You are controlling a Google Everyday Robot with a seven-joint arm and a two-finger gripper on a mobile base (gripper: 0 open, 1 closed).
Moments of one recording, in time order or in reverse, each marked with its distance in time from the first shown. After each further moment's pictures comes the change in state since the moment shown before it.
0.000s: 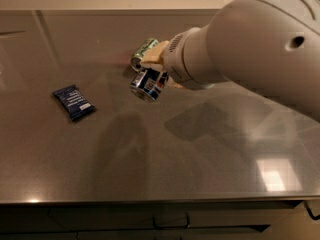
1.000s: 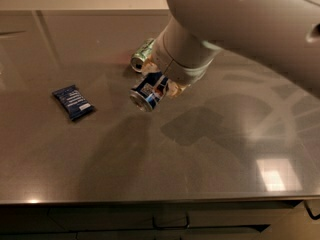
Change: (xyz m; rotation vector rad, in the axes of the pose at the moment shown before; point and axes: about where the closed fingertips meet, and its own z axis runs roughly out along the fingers) arm -0.019 0.012 0.000 -0.303 -0.114 0.221
